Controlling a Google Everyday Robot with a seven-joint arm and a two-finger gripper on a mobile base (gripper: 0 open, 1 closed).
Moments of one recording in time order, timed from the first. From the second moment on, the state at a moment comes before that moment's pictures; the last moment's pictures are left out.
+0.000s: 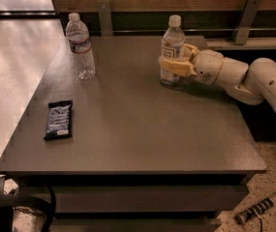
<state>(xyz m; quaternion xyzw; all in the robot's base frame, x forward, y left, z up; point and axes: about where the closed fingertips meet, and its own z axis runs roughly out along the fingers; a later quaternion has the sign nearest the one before) 0.683 -0.109 0.894 -0.39 0.54 0.36 0.65</state>
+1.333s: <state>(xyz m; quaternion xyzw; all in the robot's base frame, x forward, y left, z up) 0.682 -0.122 0.890 -0.38 0.54 0.36 0.66</state>
